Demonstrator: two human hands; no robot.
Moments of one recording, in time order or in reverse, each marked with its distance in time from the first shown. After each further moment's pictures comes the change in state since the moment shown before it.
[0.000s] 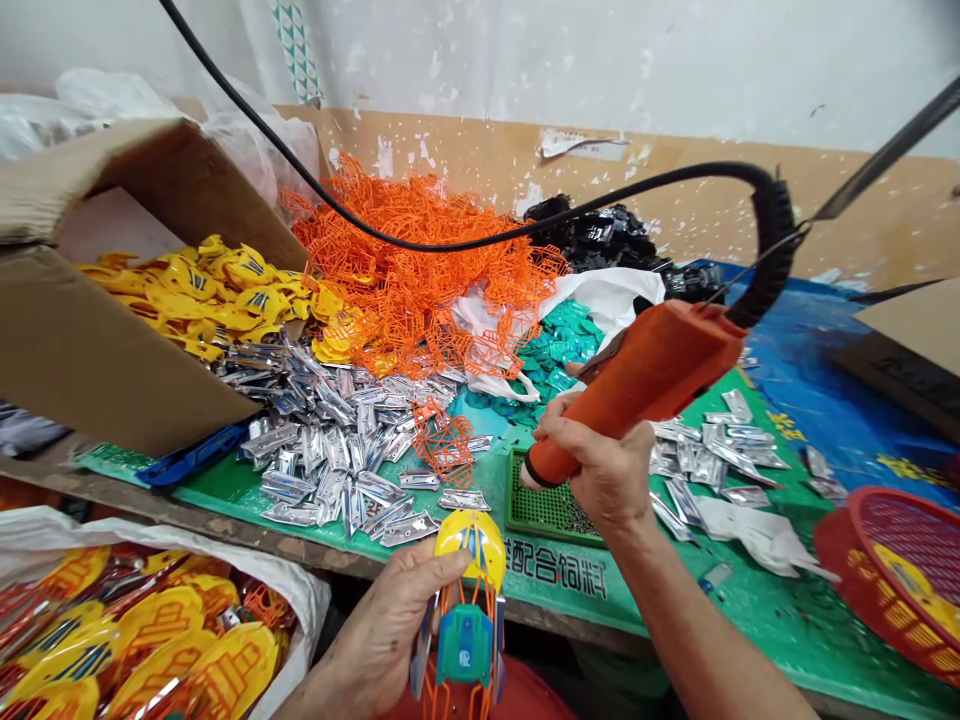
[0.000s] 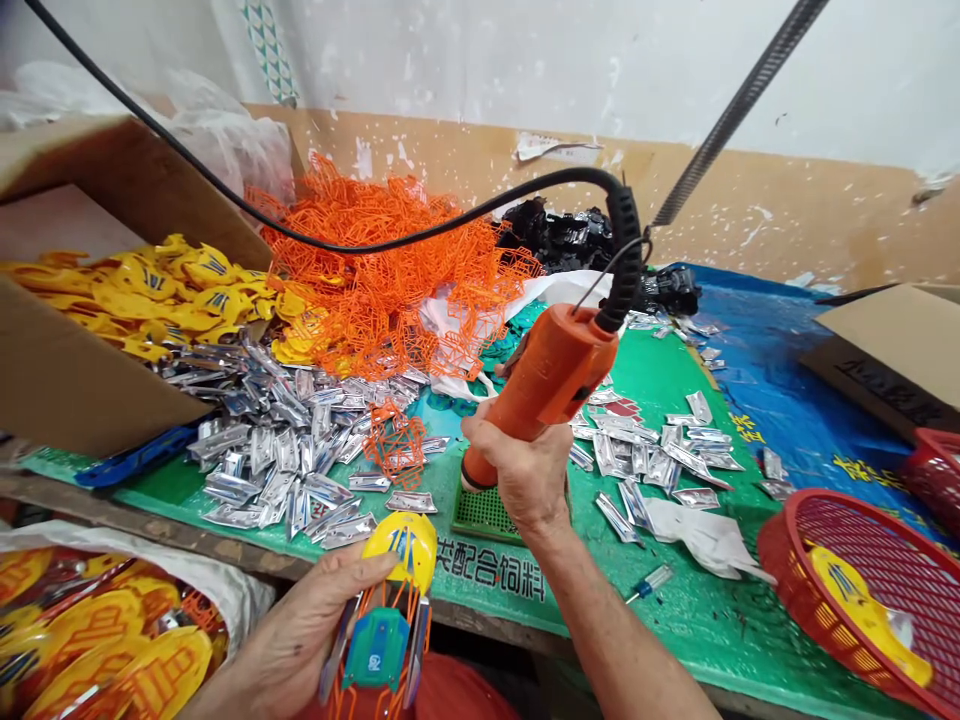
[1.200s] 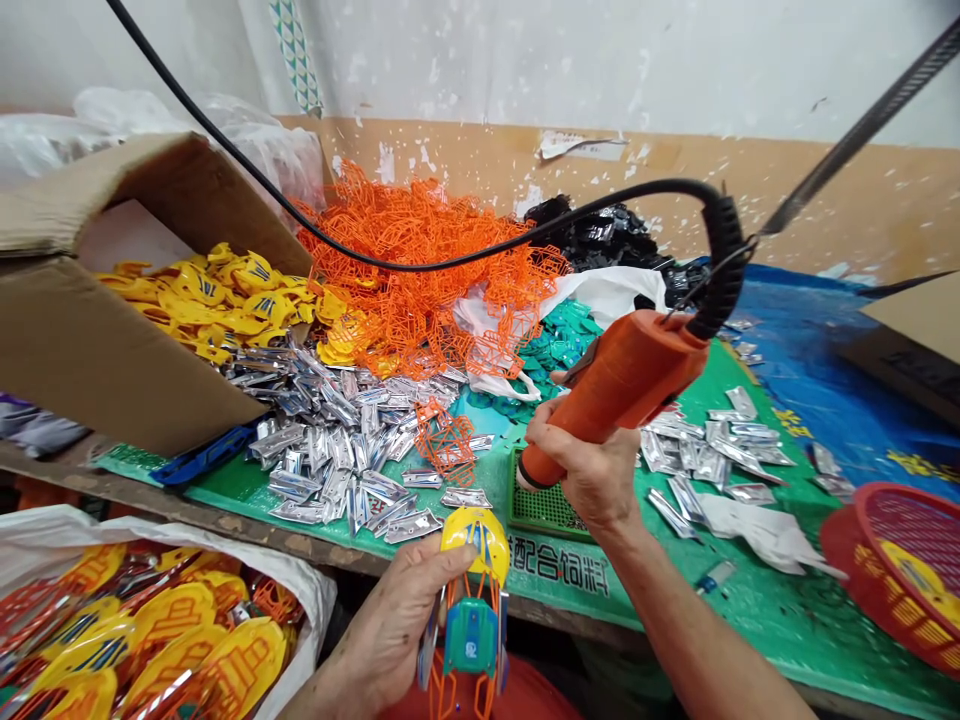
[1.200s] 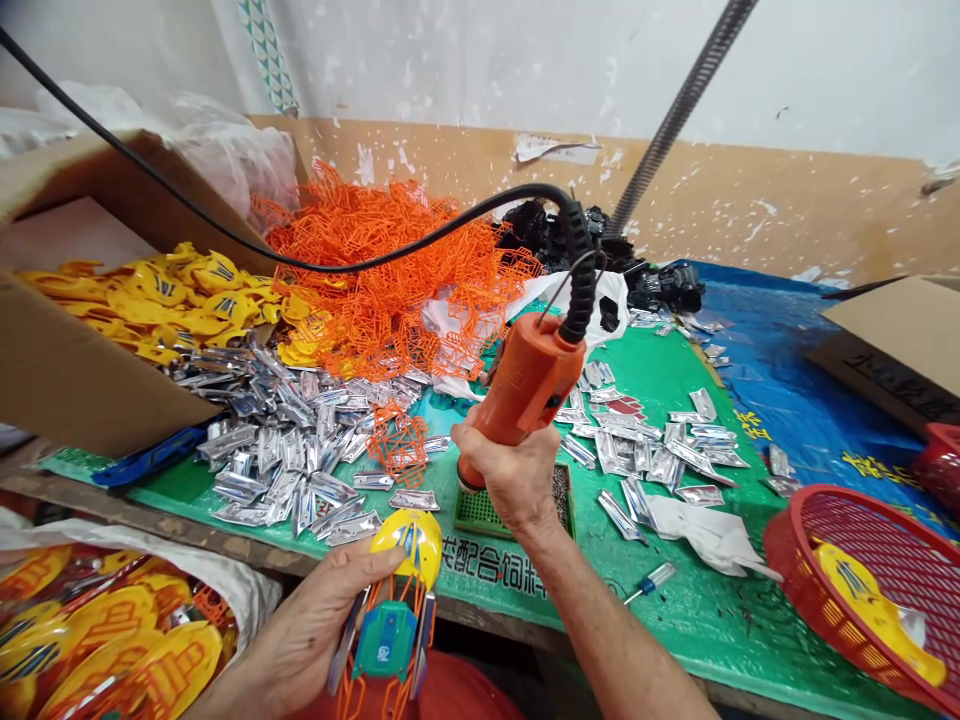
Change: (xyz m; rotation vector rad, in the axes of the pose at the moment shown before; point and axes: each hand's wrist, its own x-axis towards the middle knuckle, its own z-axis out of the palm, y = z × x) left_hand -0.001 0.000 0.007 0.002 0.010 0.026; right_hand -0.006 0.003 0.006 0.006 0.001 -0.012
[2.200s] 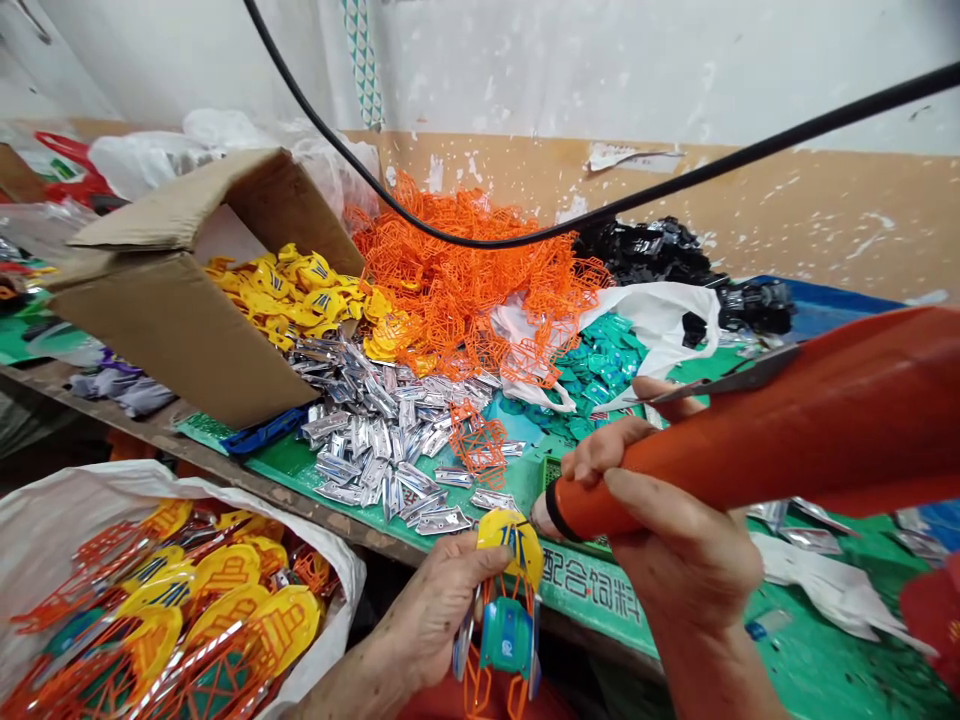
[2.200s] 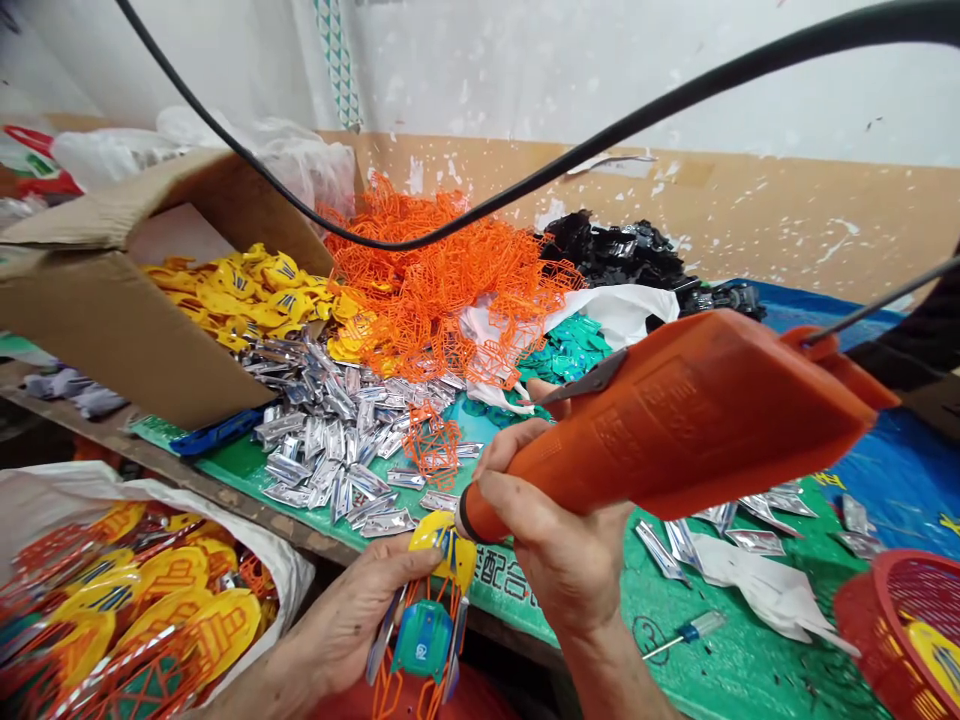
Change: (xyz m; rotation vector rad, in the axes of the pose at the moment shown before) left_hand 0.001 -0.001 0.011 -0.016 -0.027 0.032; right_hand -0.029 -0.053 0.013 0.318 -0.145 0.032
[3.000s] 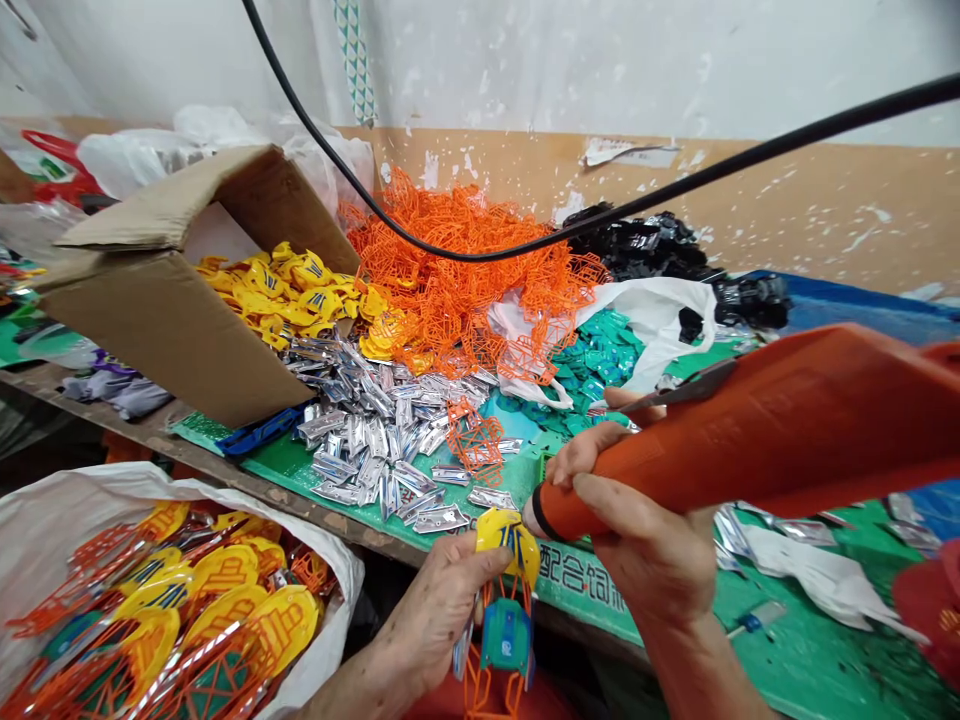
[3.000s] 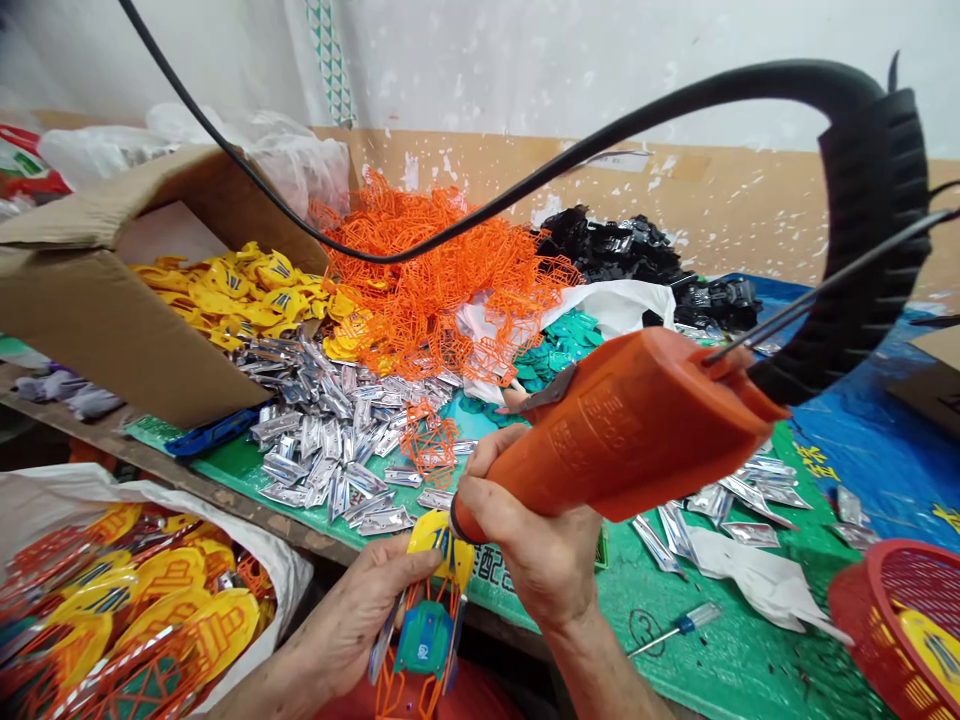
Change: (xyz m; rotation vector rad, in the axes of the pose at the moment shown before) left_hand -0.001 -0.005 0.000 0.109 0.030 0.050; right_hand -0.007 0.014 -0.007 -0.162 0.000 0.021
